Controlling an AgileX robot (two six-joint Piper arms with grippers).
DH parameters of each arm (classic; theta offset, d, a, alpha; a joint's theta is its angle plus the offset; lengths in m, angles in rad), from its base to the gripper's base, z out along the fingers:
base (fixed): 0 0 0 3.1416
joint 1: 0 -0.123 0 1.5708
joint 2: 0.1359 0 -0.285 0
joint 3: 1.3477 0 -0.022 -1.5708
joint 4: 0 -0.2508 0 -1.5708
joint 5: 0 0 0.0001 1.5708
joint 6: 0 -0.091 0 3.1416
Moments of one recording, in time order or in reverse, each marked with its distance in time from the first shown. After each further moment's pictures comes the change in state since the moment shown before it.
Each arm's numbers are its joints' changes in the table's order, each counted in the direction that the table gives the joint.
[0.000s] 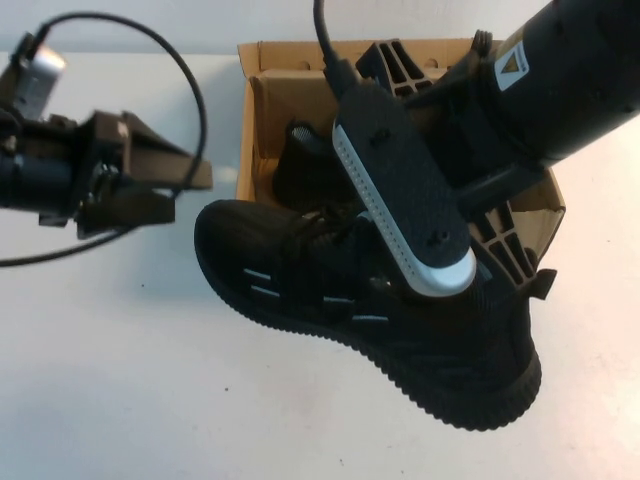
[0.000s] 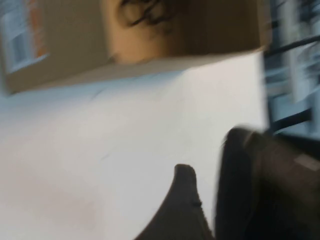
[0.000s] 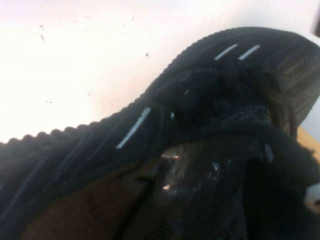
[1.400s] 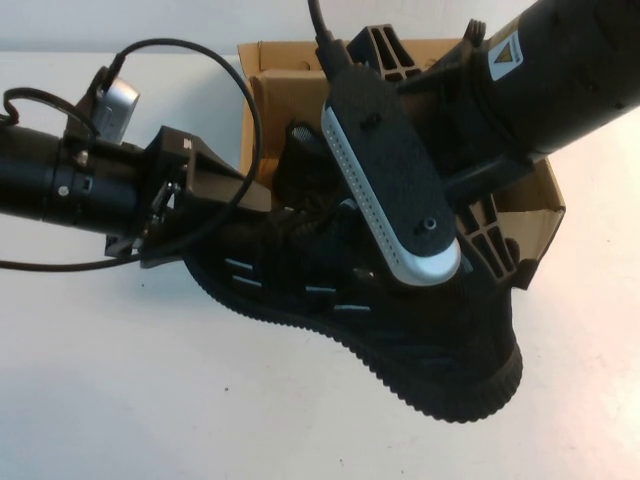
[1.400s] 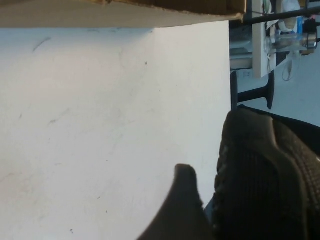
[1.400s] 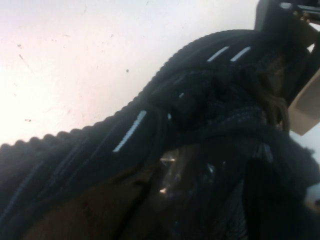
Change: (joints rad) right arm 0.000 -0.002 0.000 -0.038 0.053 0.003; left arm 0.119 0.084 -0.002 0.054 -0.020 0.093
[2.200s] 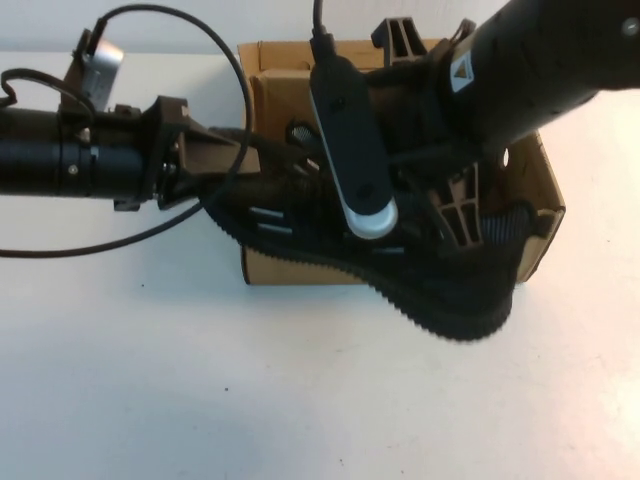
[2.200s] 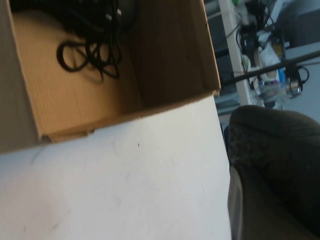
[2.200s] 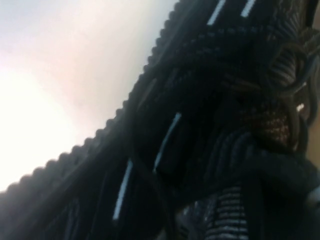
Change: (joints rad) right arm 0.000 0.078 0.000 0.259 0.102 -0.255; left arm 0.000 0.012 0.000 0.173 0.135 -0.221
